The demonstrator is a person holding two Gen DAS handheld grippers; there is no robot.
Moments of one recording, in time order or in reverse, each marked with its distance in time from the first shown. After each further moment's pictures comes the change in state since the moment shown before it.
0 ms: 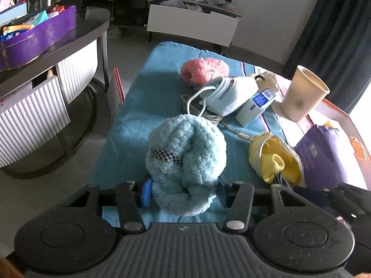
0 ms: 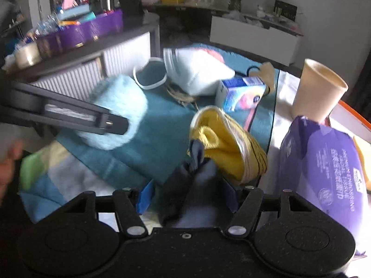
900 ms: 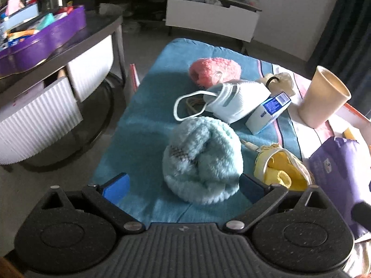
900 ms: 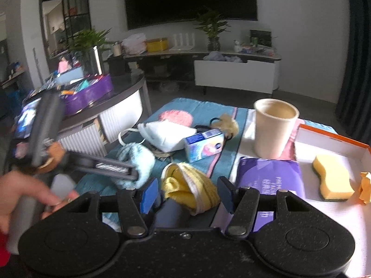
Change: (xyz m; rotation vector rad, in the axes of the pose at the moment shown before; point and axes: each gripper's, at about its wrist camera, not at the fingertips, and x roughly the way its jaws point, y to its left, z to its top) left arm 0.005 -0.025 0.015 -0.039 0.040 0.136; right arm -0.082 -0.057 0.009 0.129 -0.228 0.050
